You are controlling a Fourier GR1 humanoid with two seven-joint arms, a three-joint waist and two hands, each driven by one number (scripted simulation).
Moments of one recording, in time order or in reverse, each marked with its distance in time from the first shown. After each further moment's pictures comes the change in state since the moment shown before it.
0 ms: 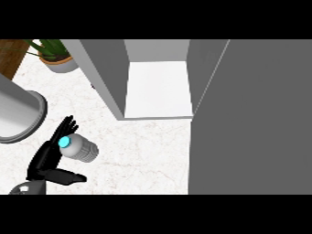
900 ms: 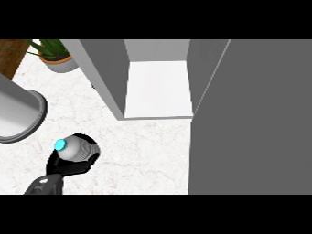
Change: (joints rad) left arm -0.179 -0.029 0.036 0.401 0.030 -0.016 -0.159; right arm 0.066 -0.006 0.006 0.003 0.013 0.017 -0.059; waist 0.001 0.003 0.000
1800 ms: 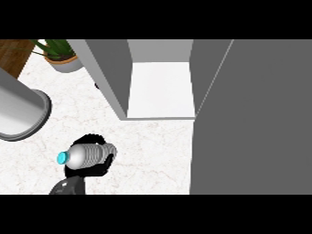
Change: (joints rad) left arm 0.031 -0.143 0.017 -0.066 0.146 0.157 -0.110; right arm 0.005 0.014 0.012 0.012 0.011 -0.001 -0.013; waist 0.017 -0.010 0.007
